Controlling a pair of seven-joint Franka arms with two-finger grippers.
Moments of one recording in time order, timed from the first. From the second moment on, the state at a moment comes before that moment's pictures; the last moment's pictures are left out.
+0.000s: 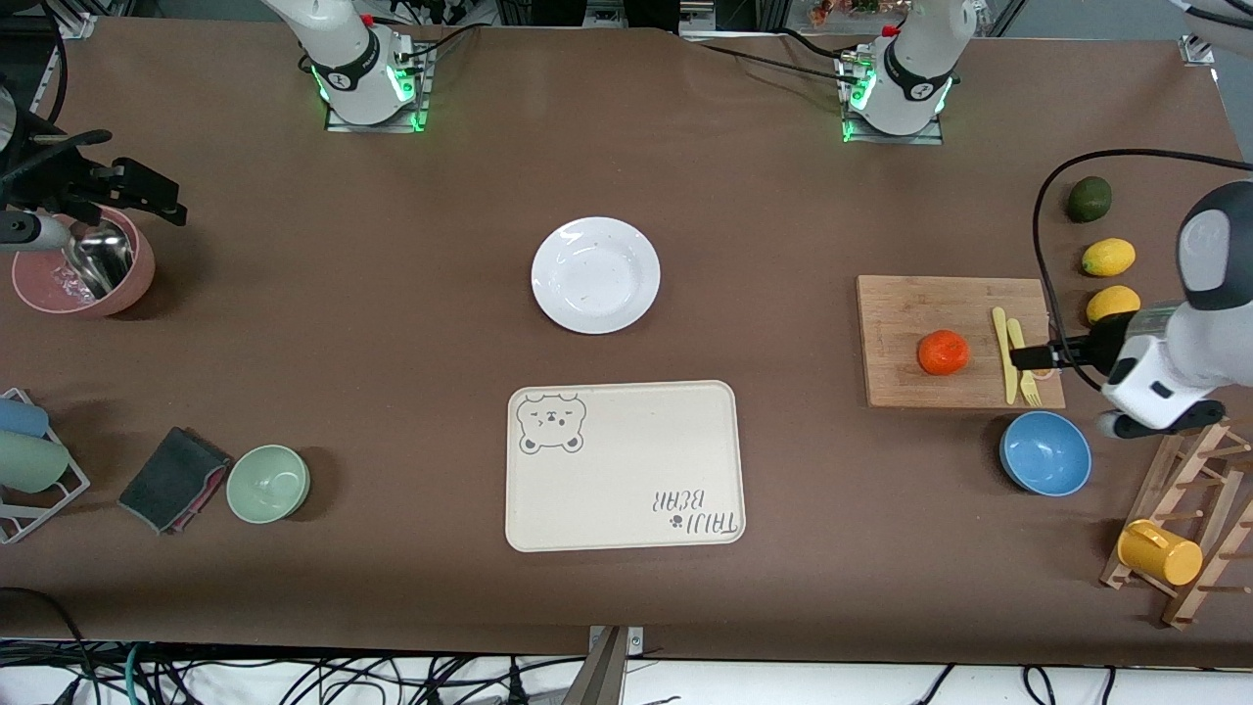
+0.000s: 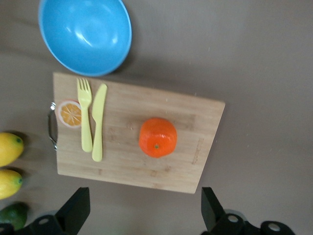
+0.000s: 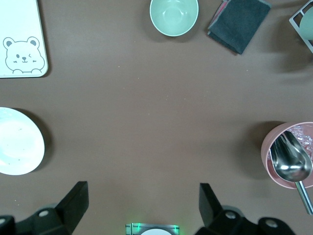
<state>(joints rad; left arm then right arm) 0.19 0.45 -0.16 -1.49 0.02 1.59 -0.15 0.04 0.01 -0.03 -1.57 0.01 1.48 0.00</state>
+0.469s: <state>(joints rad) 0.18 0.42 -0.20 -1.79 0.04 1.96 -0.15 0.04 0.01 -0.03 -1.57 0.01 1.48 0.00</state>
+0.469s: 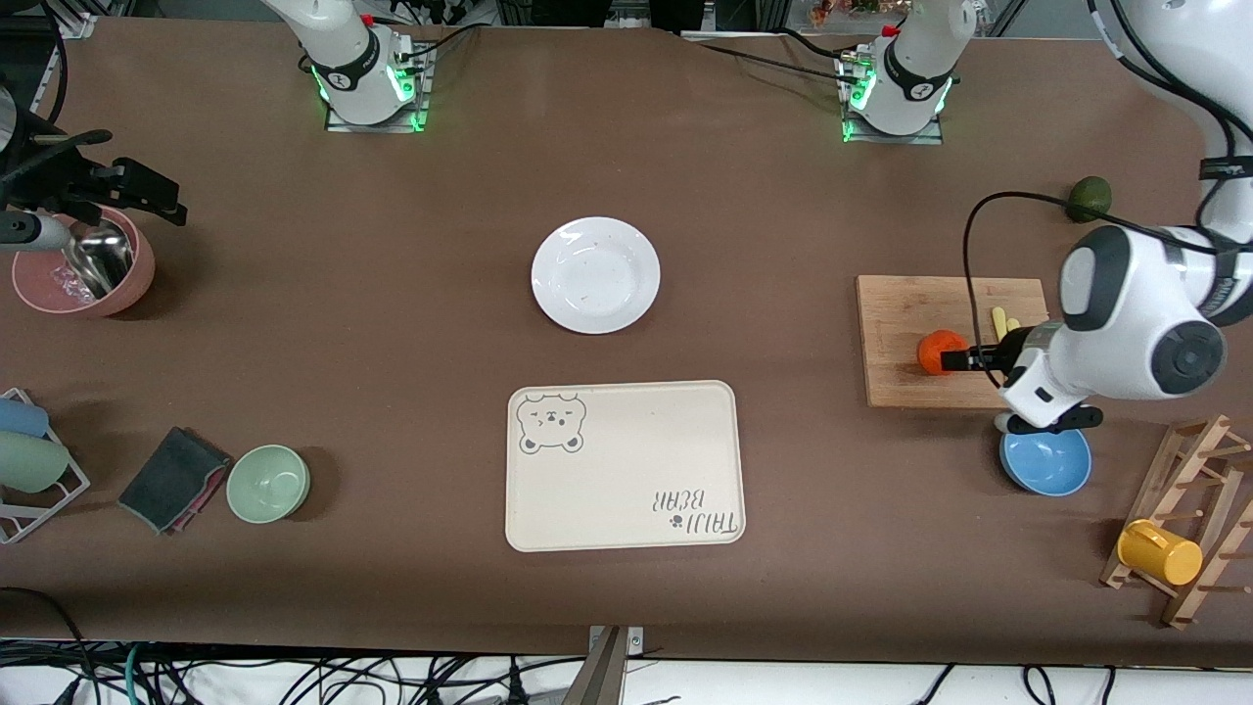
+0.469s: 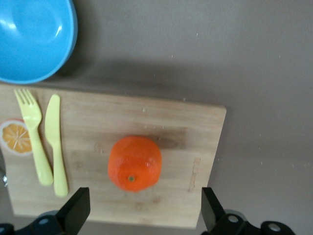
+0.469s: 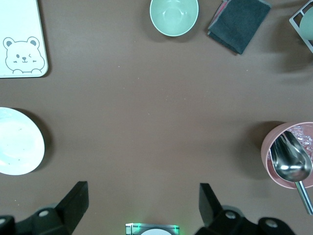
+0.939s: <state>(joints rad) 0.19 0.30 -0.20 -2.14 0.08 2.31 -0.15 0.04 0.01 -0.03 -1.57 0.01 1.48 0.00</state>
